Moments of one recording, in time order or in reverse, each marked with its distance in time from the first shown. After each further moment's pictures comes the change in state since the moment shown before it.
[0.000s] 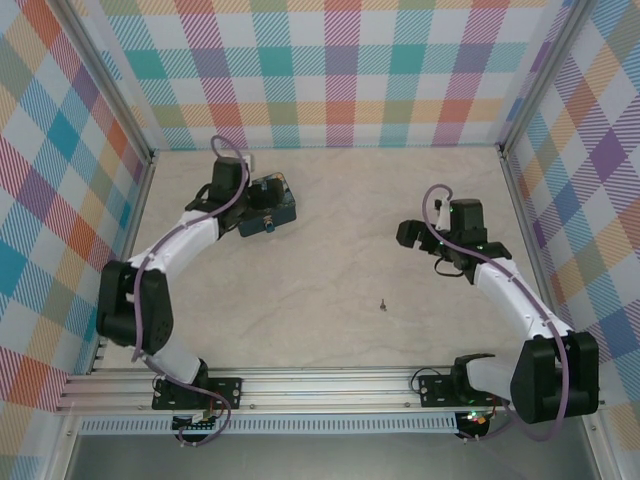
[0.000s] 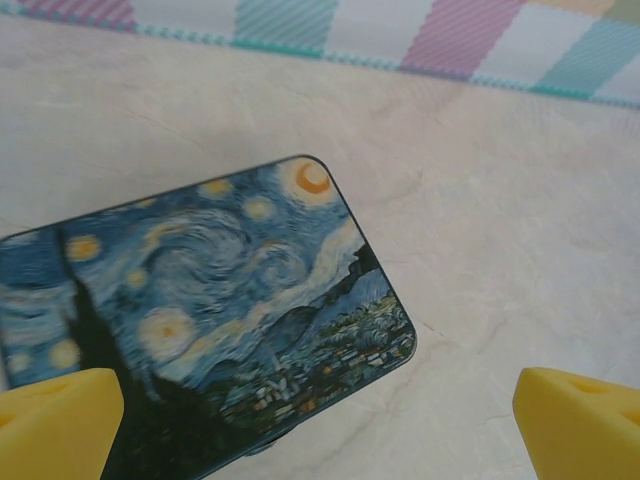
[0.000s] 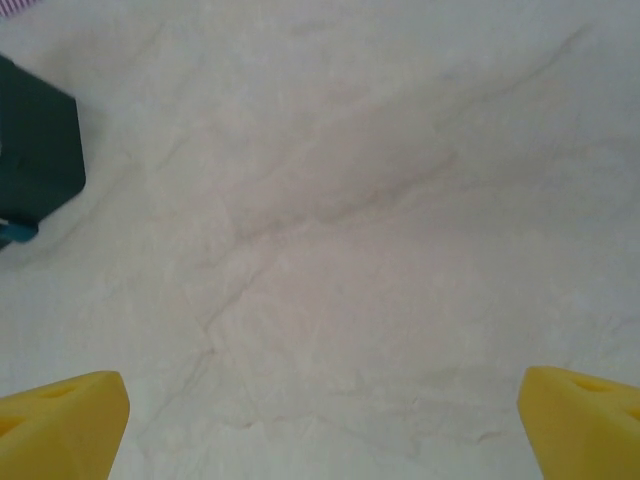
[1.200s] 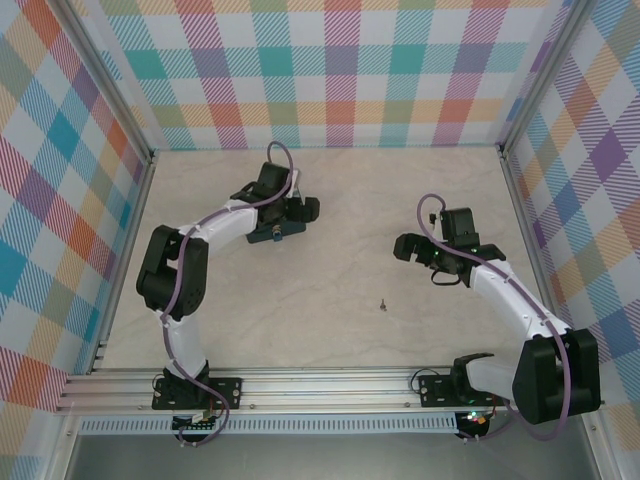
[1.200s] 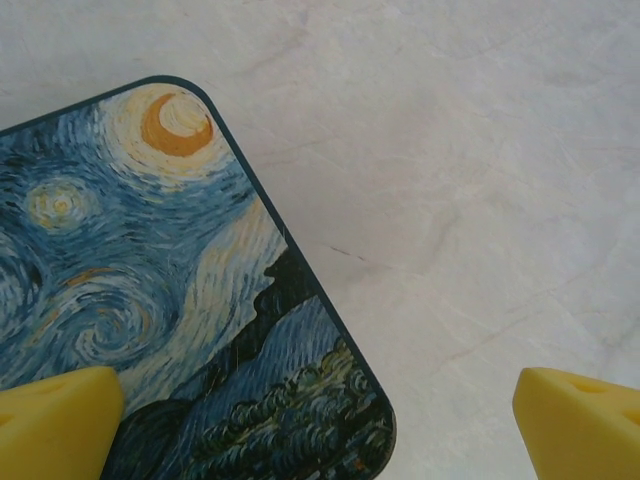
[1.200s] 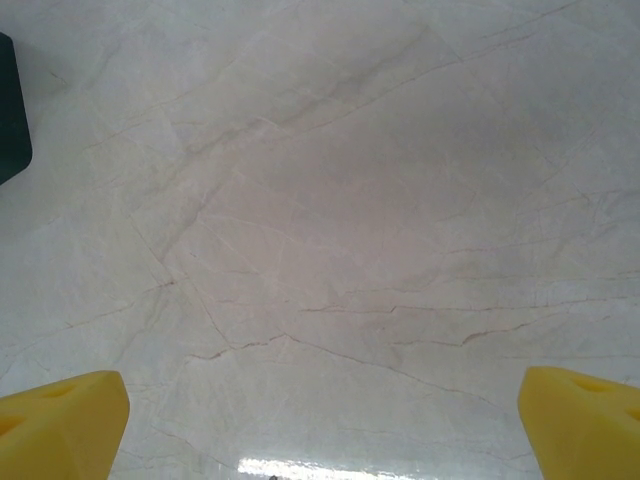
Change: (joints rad) left arm -0.155 0.250 0.130 -0.061 0.053 0.073; right arm 0.046 0.000 -0.024 -0.109 0.049 0.045
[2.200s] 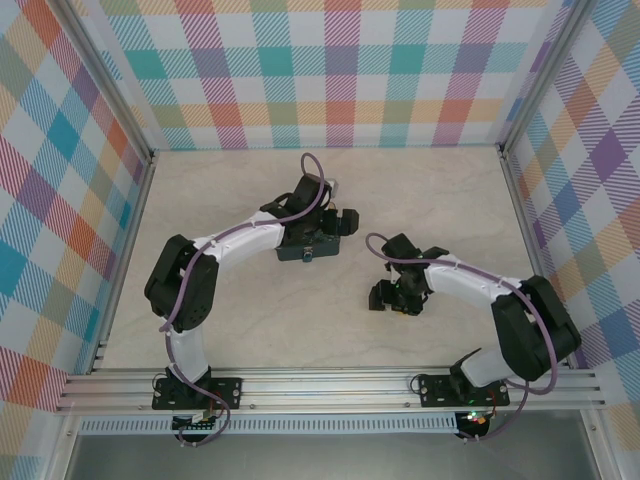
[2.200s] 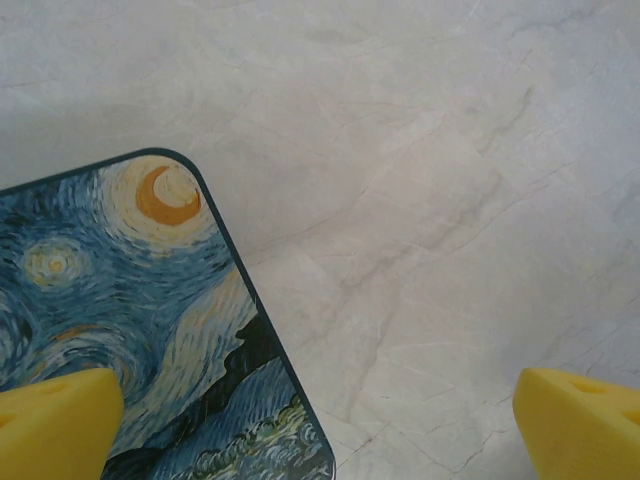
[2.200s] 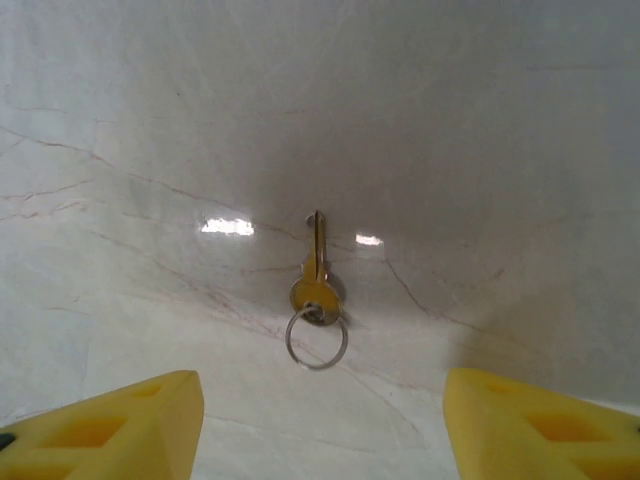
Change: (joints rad) left arm -0.216 -0.031 0.036 -0.011 0.006 -0.201; right arm 0.356 0.267 -0.002 -0.227 -0.036 0.191
